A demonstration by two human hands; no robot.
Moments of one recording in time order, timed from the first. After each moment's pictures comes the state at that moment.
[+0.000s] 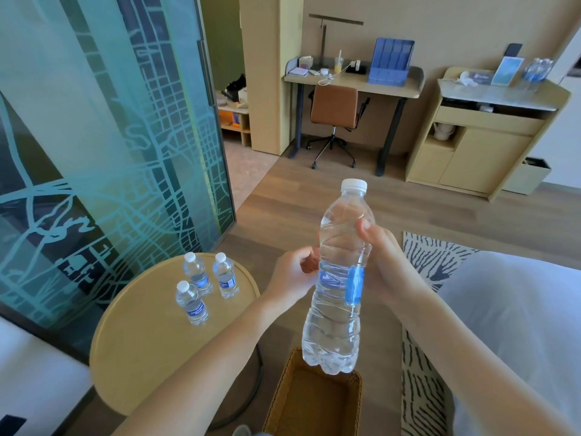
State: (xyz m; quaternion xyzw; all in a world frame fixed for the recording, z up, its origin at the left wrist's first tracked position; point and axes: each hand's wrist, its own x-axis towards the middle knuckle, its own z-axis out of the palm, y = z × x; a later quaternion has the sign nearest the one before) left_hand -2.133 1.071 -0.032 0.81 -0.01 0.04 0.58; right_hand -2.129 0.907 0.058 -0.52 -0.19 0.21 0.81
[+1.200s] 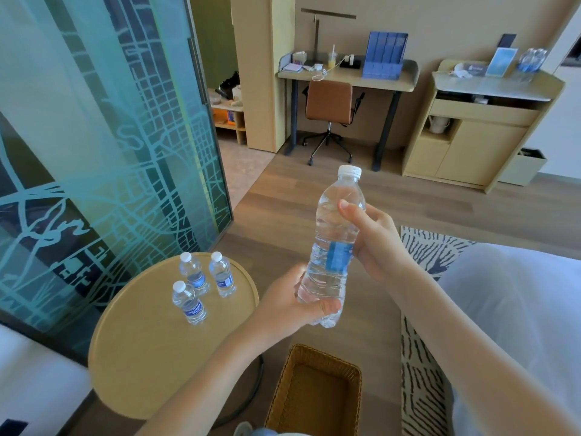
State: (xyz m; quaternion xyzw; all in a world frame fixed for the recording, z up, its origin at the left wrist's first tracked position) left_hand -2.204 1.070 0.008 0.75 -0.04 -0.09 0.65; right_hand -2.106 0.906 0.061 -0.59 -0.09 0.12 0.79
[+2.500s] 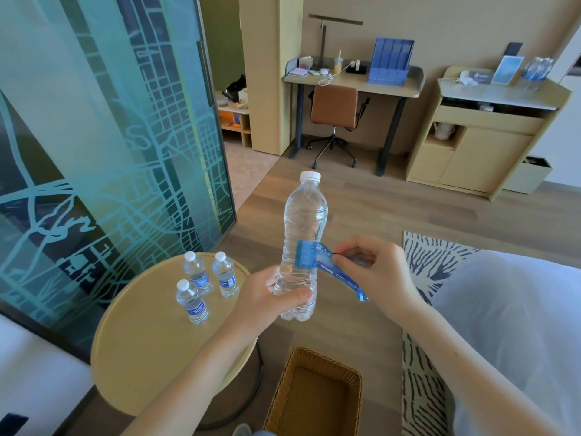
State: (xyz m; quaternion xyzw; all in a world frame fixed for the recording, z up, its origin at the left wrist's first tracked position) left_hand -2.207 1.098 -0.002 0.74 0.04 0.00 0.67; right_hand -2.141 0.894 0.034 -0.82 -0.21 -0.07 0.52
